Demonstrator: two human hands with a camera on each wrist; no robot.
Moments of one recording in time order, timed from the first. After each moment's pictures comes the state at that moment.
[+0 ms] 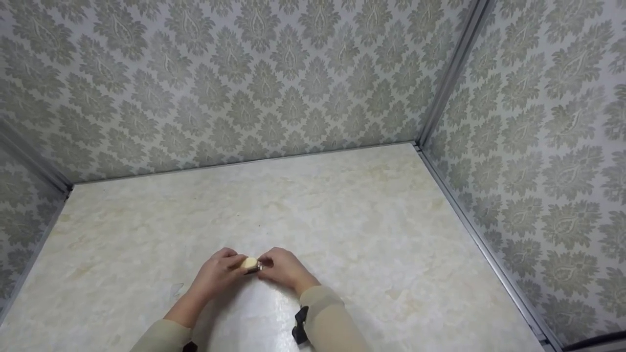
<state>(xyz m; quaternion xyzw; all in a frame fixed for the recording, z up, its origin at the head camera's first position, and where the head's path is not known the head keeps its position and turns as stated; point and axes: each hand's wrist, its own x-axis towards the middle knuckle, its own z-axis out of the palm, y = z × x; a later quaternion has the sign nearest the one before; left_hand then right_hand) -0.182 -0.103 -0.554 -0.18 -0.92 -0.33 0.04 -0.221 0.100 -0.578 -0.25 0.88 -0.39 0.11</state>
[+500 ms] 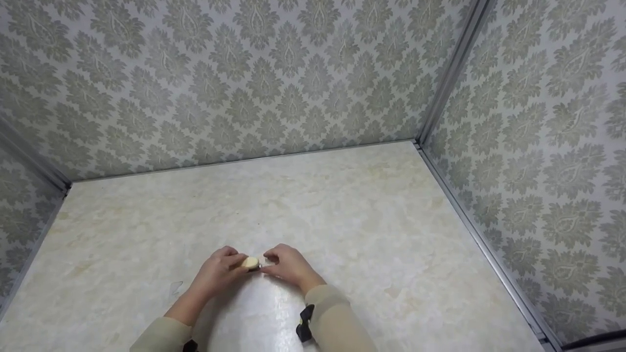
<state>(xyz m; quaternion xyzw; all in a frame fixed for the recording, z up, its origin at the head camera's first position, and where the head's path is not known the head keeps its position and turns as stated) -0.180 -0.100 -0.555 -0.18 -0.93 -0.31 0.05 -0.220 0.114 -0.578 -0.24 0.87 -0.42 0.11</state>
